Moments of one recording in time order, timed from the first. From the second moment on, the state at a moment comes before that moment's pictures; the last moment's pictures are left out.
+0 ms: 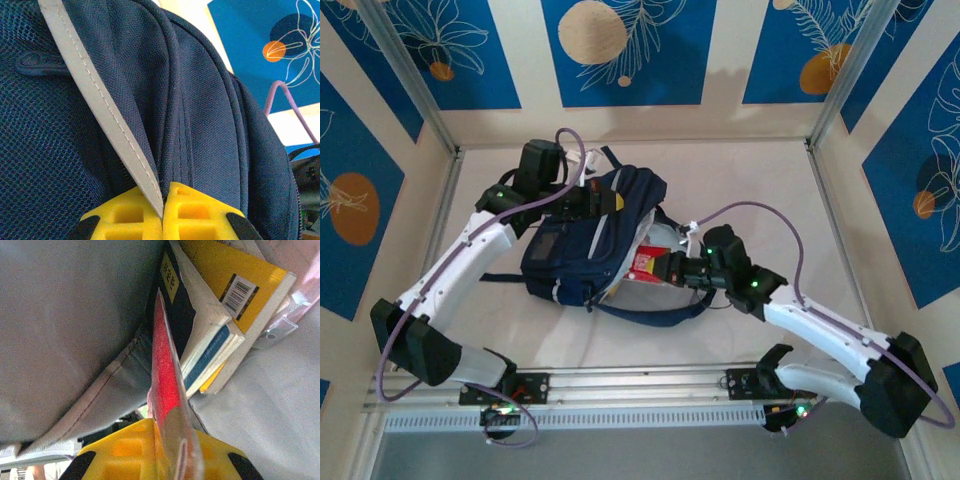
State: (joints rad) left arm -0.48 1.40 1.42 -0.64 0.65 -0.54; right arm 0.72 1.04 0.64 -0.06 -0.42 0.95
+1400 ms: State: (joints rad) left arm -0.40 1.38 1.28 -0.31 0.67 -0.83; right arm 0.89 1.93 1.07 0.57 -0.33 1.25
